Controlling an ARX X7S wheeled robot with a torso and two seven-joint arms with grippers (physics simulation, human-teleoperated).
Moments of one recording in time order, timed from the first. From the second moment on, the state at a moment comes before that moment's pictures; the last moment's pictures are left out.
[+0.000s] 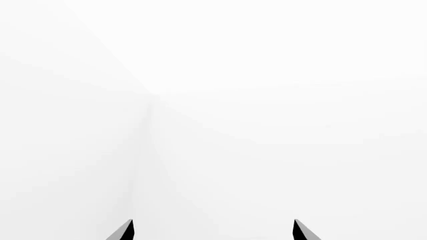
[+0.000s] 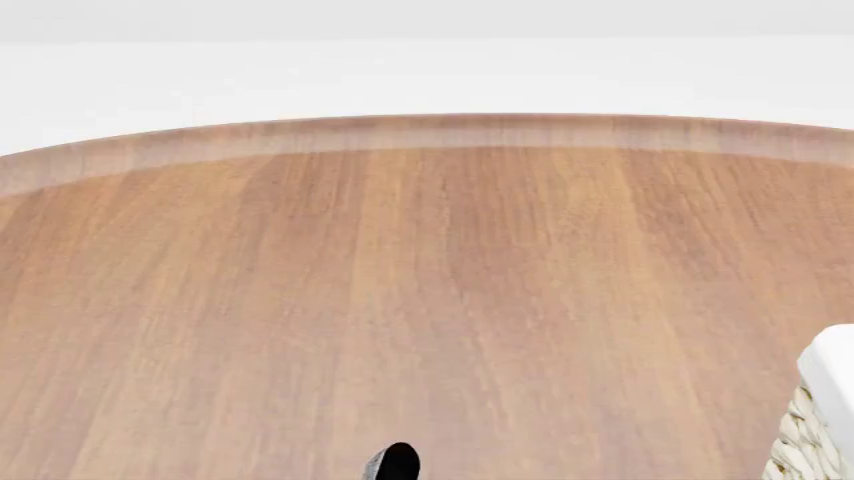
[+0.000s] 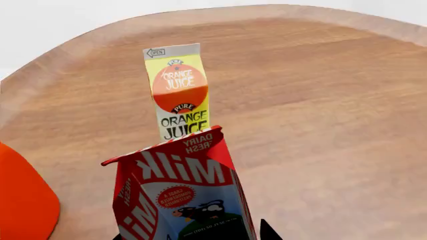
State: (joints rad) left arm 0.14 -0.81 -0.73 0.92 -0.92 -0.22 -0.55; right arm 0.45 0.32 -0.65 0.19 0.25 0.25 -0.85
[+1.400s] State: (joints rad) left arm 0.14 -0.81 -0.71 0.92 -0.90 -0.21 -0.55; right arm 0.48 0.22 -0.05 -0.19 0.34 0.26 -0.09
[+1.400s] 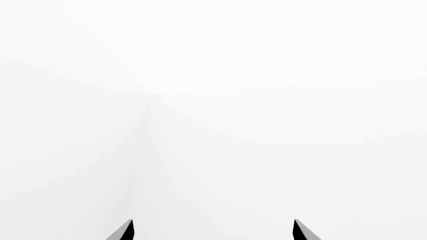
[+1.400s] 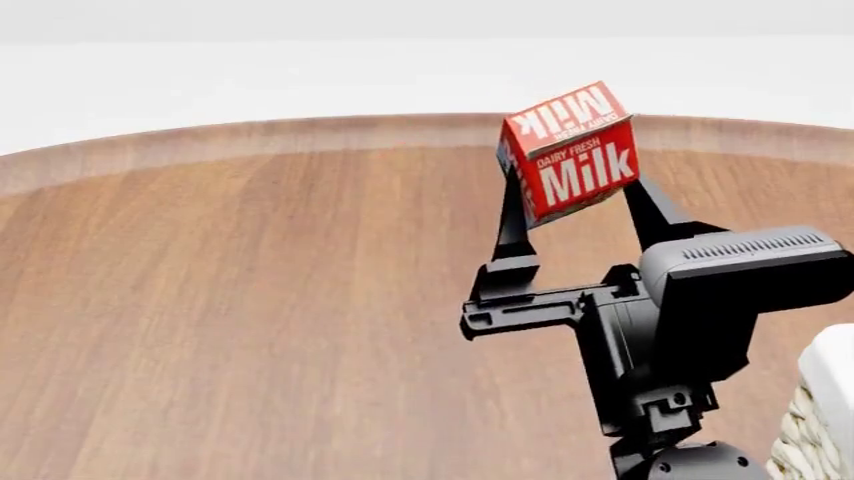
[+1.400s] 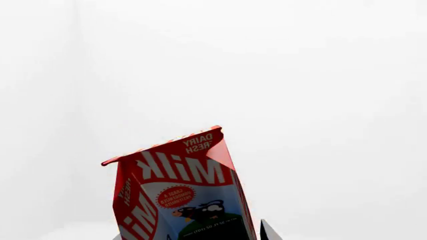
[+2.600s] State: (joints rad) left arm 0.15 -0.82 -0.70 0.91 -0.90 -0.20 -0.56; right arm 1.30 0.70 0.18 -0.41 0.76 1.13 -0.03
